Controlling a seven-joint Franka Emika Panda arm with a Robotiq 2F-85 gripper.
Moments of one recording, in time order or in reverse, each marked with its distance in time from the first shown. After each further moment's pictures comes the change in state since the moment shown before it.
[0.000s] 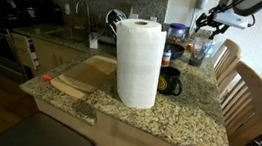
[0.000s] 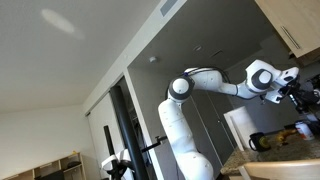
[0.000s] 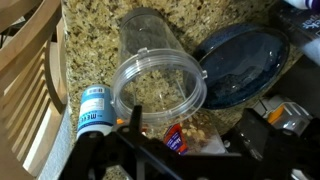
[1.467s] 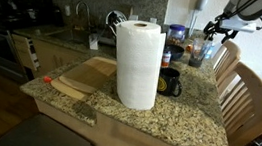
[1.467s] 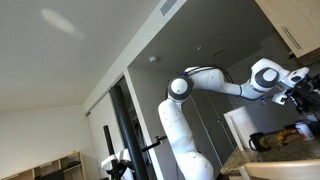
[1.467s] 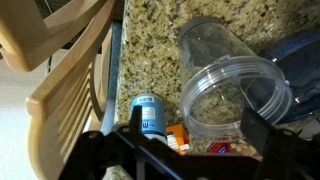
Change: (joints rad) arm 0.000 -0.003 -0.068 -0.011 -0.094 -0.111 0.035
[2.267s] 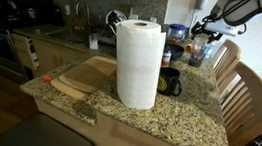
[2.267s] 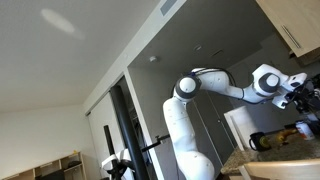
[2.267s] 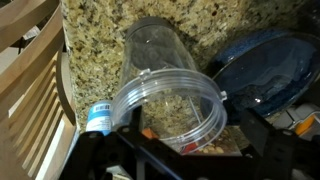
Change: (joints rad) arm 0.040 0.092 0.032 0.042 0.024 0.105 0.084
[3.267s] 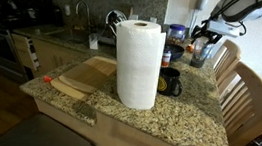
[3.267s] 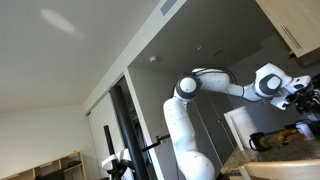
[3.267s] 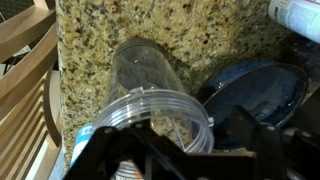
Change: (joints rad) arm 0.001 0.005 0.000 0.000 0.176 -0.050 -0.183
